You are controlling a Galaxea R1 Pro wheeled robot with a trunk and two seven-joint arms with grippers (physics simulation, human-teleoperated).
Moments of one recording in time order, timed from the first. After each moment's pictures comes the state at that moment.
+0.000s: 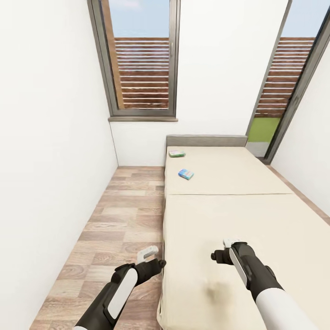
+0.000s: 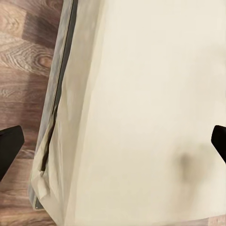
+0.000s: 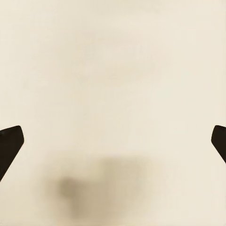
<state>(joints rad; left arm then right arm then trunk) -0.41 -0.15 -0.27 -0.97 0.71 0.56 0.25 -0.61 -0.04 -0.02 -0.79 -0.02 0.79 0.01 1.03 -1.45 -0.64</state>
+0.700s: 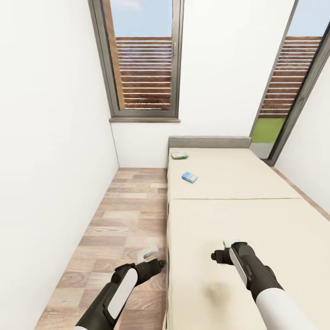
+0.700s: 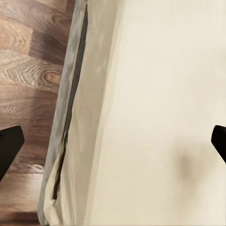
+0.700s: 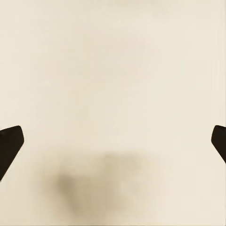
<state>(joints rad) -0.41 -0.15 -0.27 -0.97 0.71 0.56 0.25 -0.61 -0.04 -0.02 -0.79 -0.02 0.79 0.01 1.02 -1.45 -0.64</state>
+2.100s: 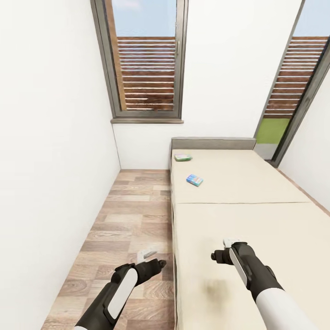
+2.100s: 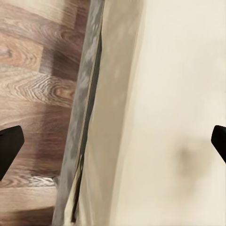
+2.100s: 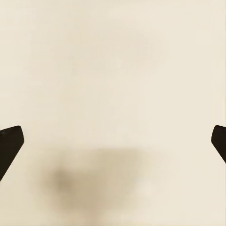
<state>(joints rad) -0.41 -0.15 -0.27 -0.97 0.71 0.56 0.25 -0.61 -0.04 -0.02 -0.79 -0.02 0.79 0.01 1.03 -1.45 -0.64</state>
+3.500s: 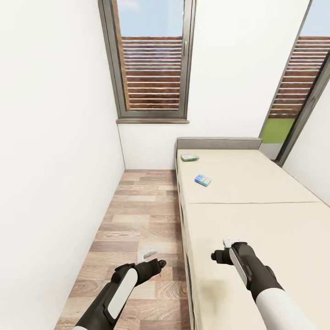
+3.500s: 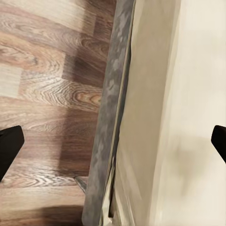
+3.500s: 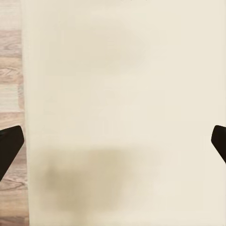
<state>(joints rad) -0.41 -0.15 -0.27 -0.97 0.71 0.56 0.25 -0.61 -0.04 -0.02 -0.79 -0.02 0.79 0.01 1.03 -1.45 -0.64</state>
